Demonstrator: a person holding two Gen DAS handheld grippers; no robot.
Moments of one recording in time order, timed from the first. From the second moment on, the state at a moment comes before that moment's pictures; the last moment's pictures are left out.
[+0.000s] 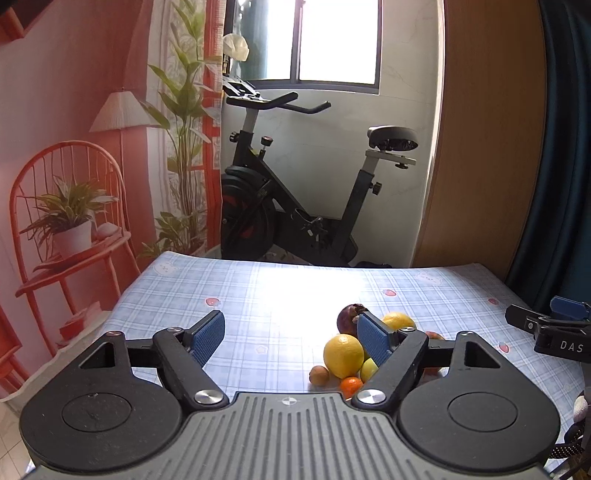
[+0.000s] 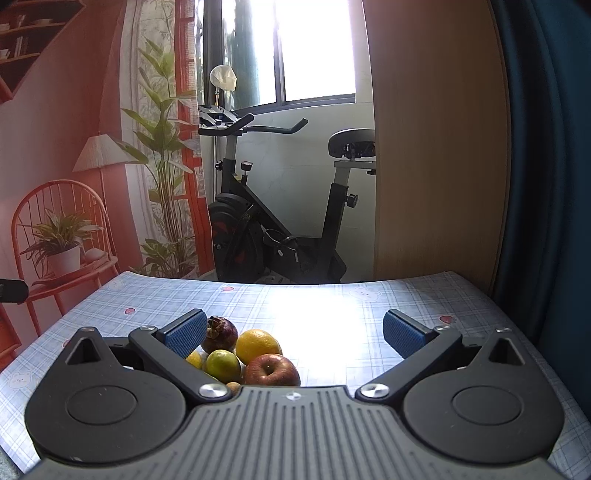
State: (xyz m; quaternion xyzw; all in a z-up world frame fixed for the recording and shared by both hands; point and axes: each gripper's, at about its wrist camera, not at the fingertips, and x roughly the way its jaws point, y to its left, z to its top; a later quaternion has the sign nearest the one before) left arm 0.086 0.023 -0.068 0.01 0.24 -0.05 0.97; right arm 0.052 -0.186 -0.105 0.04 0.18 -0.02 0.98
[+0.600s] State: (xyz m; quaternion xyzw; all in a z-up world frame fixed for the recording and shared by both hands) left arm 0.141 0.022 -0.103 0.03 0.32 -0.07 0.94; right arm 0.091 -0.188 -0.147 0.00 0.25 0.02 0.97
